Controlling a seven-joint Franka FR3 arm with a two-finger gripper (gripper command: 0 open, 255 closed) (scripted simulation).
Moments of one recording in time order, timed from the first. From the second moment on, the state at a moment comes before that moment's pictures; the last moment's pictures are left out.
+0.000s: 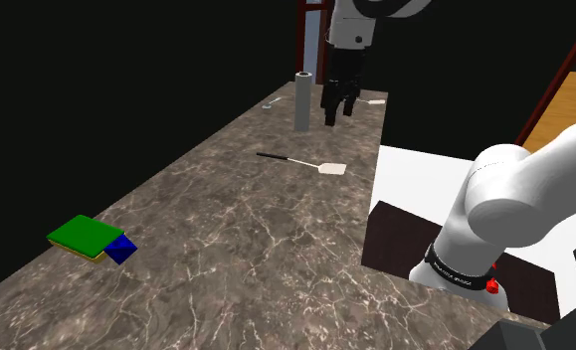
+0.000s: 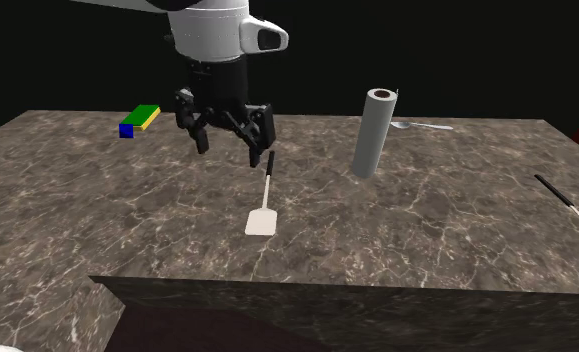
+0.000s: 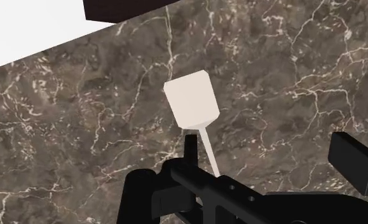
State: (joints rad) arm 0.03 -0.64 -0.08 -2.42 0.00 1.76 -0.03
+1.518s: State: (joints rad) arm 0.10 -0.17 -0.15 -2.46 -0.01 2.35 -0.32
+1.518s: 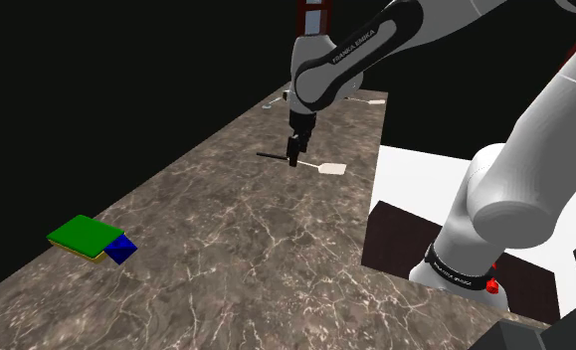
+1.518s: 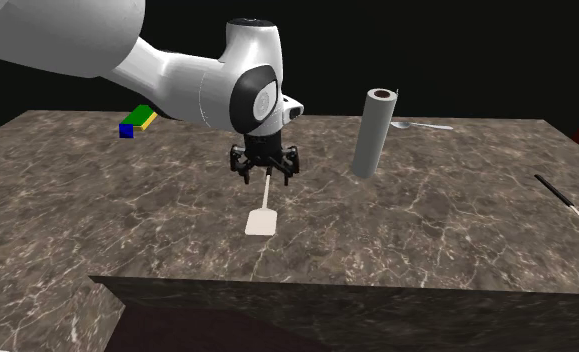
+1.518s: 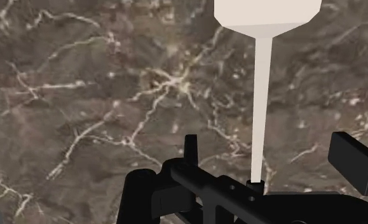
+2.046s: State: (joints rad) arm 0.10 -0.17 -0.15 -2.46 -0.01 2.35 -0.32
